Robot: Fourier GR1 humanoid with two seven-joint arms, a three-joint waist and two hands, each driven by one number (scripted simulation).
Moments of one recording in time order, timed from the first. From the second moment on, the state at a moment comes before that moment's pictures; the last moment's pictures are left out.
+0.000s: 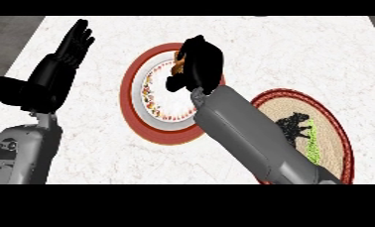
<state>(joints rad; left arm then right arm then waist) -0.34 0.27 0.05 -1.56 0.05 -0.08 0.11 -0.92 -0.01 0.59 -1.02 0.75 -0.42 1.03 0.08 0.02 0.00</state>
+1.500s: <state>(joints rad) -0.29 0.29 0.12 -1.60 0.05 -0.08 0.13 -0.70 -0.07 0.56 -1.22 0.44 -1.07 0.71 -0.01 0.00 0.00</state>
